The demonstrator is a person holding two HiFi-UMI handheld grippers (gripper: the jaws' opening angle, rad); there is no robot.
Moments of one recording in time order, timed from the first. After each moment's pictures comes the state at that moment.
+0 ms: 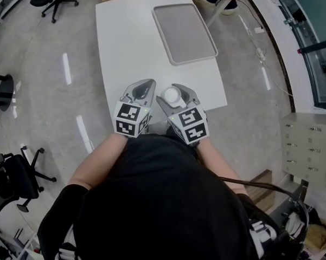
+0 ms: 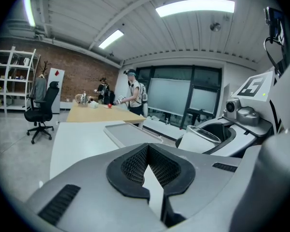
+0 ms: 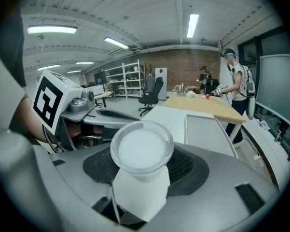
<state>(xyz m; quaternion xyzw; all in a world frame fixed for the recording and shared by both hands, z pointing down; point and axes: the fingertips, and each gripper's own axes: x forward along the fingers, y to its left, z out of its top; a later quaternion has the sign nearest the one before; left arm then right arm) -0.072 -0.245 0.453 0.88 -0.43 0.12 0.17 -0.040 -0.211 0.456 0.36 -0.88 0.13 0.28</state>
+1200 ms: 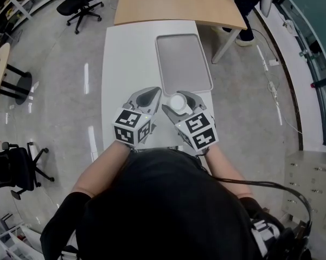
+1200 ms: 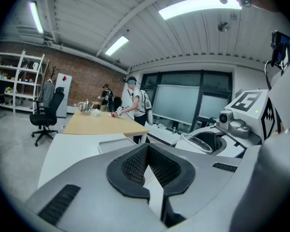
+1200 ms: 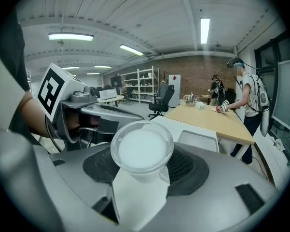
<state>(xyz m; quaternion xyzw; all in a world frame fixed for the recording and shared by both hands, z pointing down) 0.021 -0.326 0.375 0.85 -0.49 0.08 0.17 0.052 -0.300 0.392 0.28 -0.92 0.08 0.26</state>
